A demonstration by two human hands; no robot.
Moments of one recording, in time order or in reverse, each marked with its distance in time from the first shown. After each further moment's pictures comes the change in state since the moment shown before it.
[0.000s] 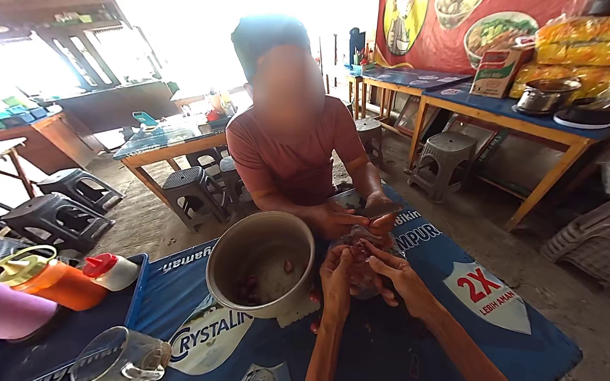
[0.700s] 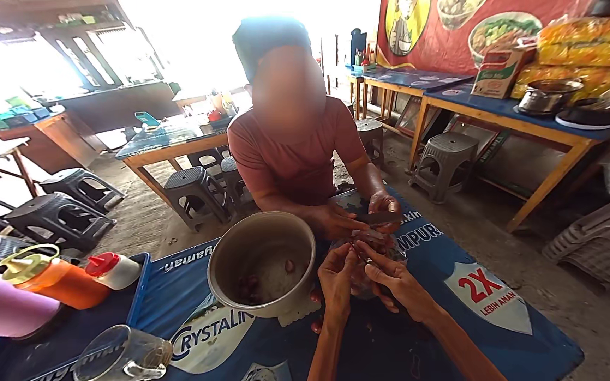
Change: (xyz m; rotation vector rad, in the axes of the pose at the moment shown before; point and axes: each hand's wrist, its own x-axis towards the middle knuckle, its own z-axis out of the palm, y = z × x) left_hand -0.006 0.003 0.001 0.135 0.020 0.175; right_hand -0.005 -0.001 0.003 -0.137 -0.120 -0.023
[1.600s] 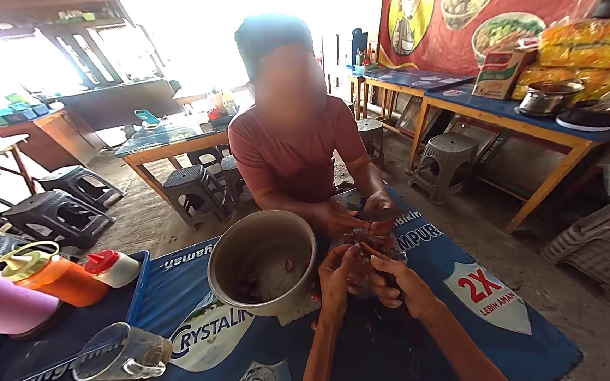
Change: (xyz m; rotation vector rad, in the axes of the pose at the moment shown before) left_hand 0.007 -0.005 -0.009 -0.013 -0.060 -0.115; right_hand 0.007 0.000 -0.004 0.399 -0.003 0.225
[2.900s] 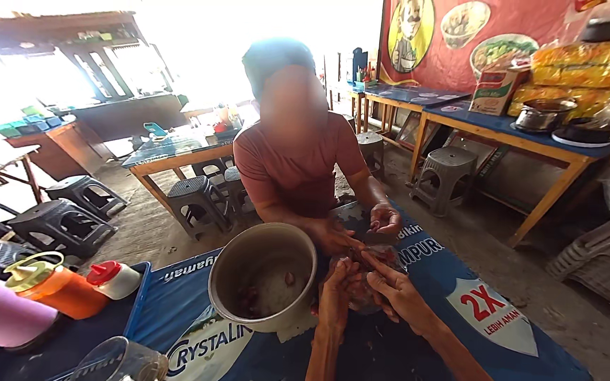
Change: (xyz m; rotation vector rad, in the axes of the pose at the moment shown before) left_hand 0.001 0.010 0.000 -0.288 0.052 -0.272; right_hand -0.001 -0.001 0.006 -0.479 0.125 -0.266
